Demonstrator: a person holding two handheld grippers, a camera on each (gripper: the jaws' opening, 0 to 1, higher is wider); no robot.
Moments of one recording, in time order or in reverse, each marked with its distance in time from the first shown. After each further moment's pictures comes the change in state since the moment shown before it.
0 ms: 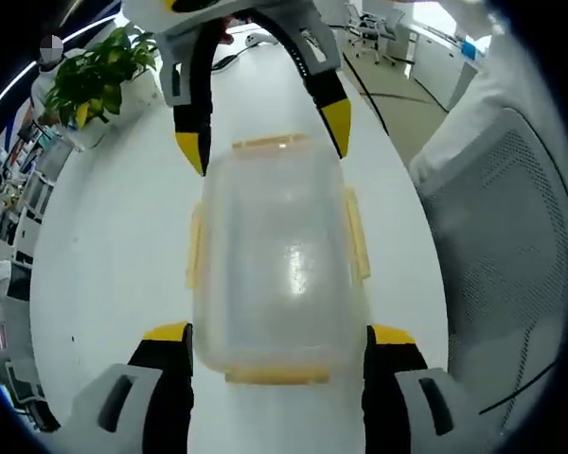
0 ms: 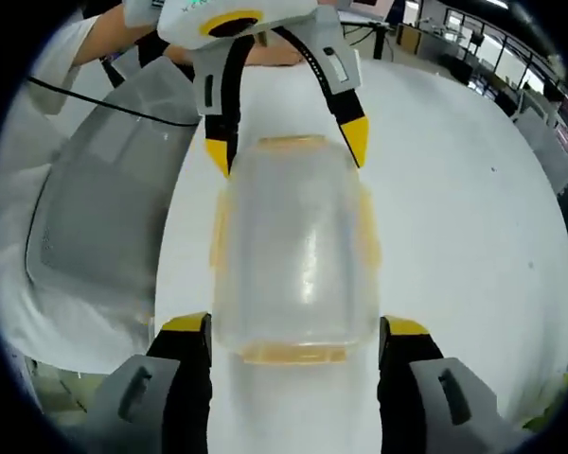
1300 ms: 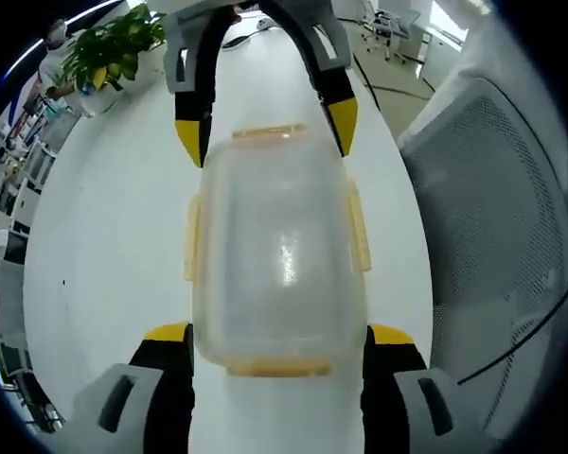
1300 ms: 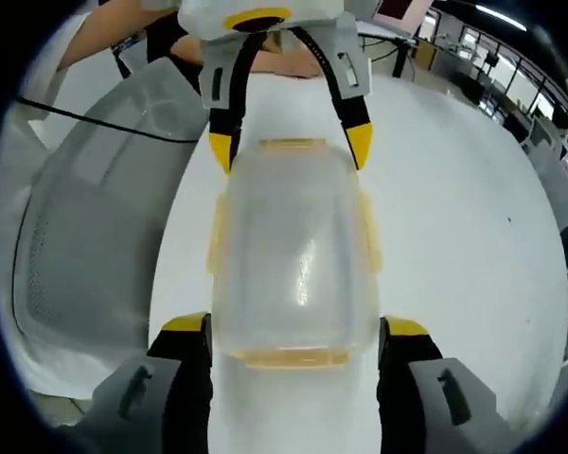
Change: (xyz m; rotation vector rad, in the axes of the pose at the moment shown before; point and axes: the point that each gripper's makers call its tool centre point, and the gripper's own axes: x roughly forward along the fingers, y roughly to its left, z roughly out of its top) left arm -0.030 -0.016 -0.064 -0.077 0.073 -0.017; right arm 0.033 0.008 0.066 -0.077 0.005 -0.009
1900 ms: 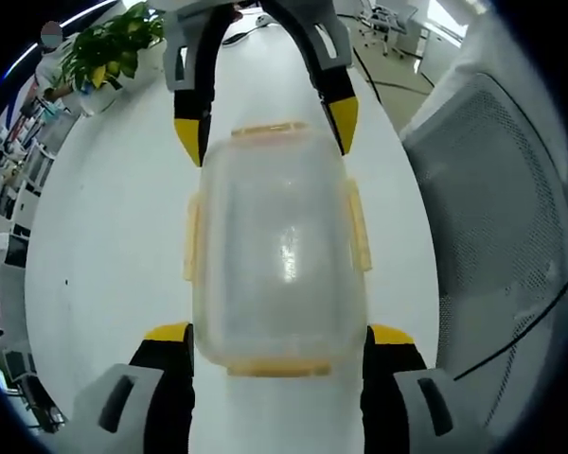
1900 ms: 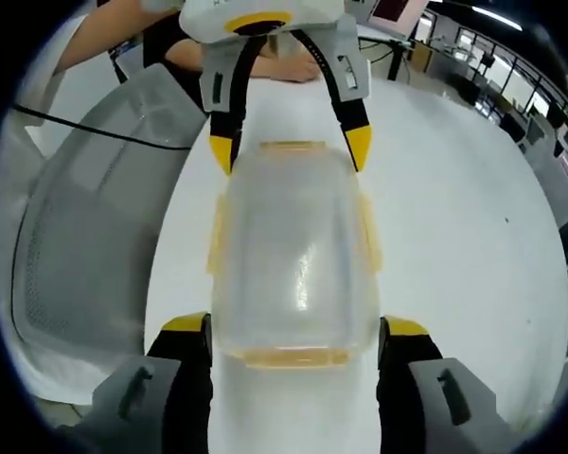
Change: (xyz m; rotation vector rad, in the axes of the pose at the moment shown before) left arm 0.000 0.013 -0.007 0.022 0.020 0.001; right arm 0.001 -0.014 0.004 0.019 -0.037 -0.005
